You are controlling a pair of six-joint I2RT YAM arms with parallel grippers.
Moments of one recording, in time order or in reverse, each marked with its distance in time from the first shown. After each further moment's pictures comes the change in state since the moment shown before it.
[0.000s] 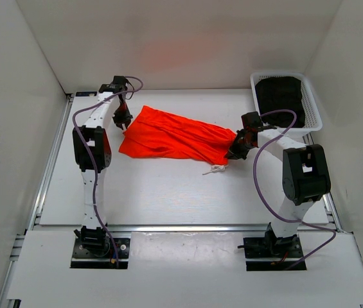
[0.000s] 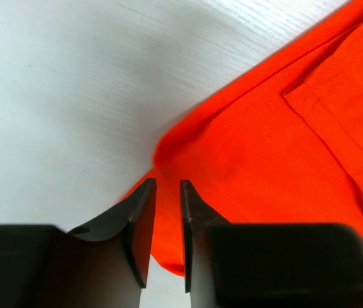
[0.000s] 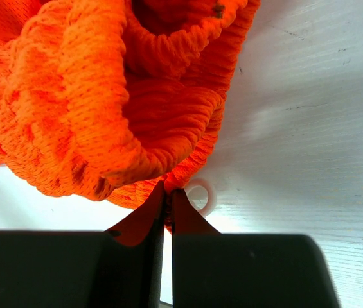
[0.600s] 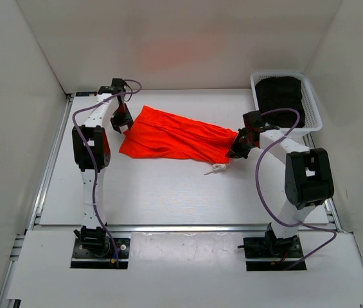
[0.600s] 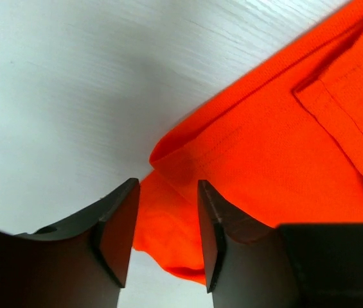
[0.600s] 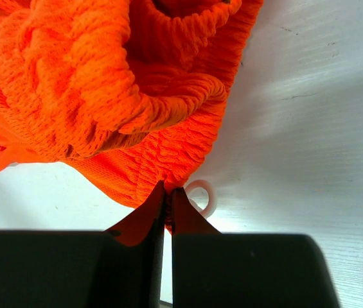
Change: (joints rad) left arm 0.013 -0.005 -0.029 0.005 0.044 0.010; right arm 0.000 -0.050 -0.010 -0.008 0.019 0.000
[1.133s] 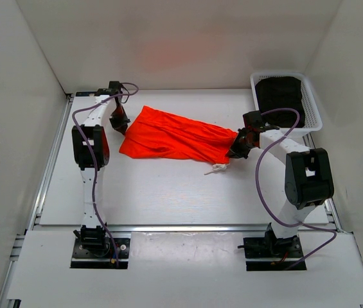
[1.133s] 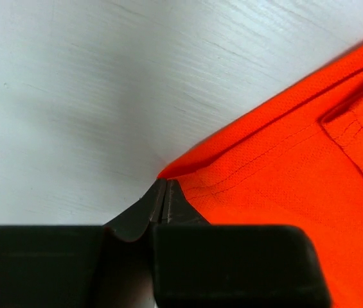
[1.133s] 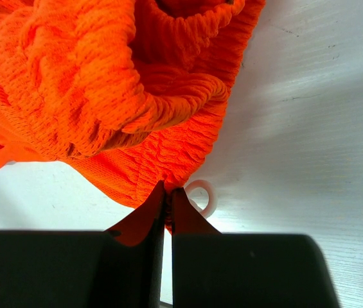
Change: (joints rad) left arm 0.039 0.061 0.018 0.013 0.050 0.008; right arm 0.000 0.000 0.000 0.000 0.000 -0.014
